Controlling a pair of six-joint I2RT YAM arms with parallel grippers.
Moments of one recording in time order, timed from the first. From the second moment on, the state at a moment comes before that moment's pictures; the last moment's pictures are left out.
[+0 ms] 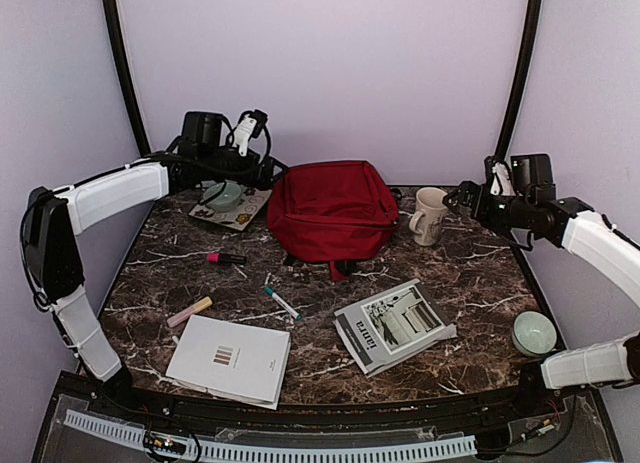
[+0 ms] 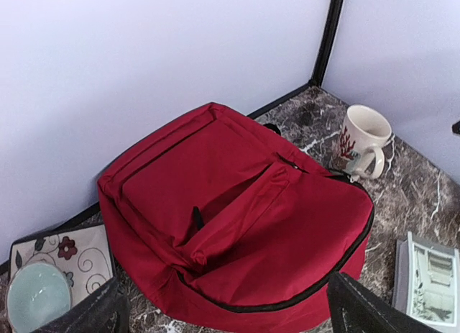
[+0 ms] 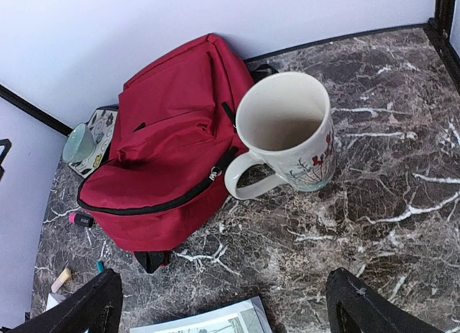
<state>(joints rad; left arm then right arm) -0.44 1.72 1.49 -0.18 0.27 0.05 0.24 1.15 0.96 -0.40 -0.19 0.48</state>
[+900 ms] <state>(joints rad) -0.59 2.11 1.80 -0.29 0.60 0.42 0.24 0.89 0.83 -0.38 -0.23 0.39</state>
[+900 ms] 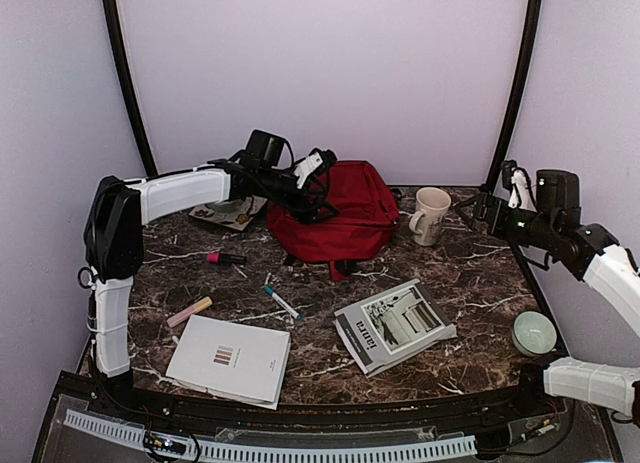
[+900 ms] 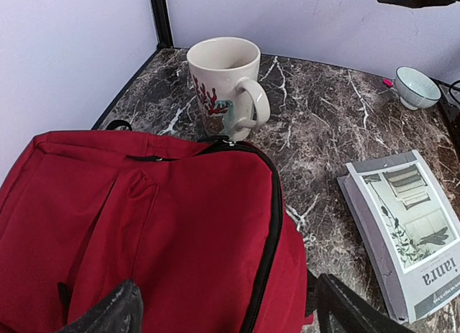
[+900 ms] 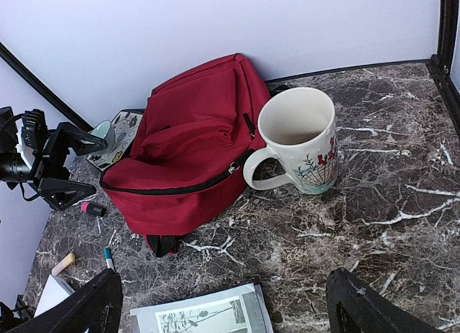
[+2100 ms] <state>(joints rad) -0.74 1.99 1.62 -0.31 0.43 0.45 0.30 1.01 0.90 -0.38 -0.21 0.43</state>
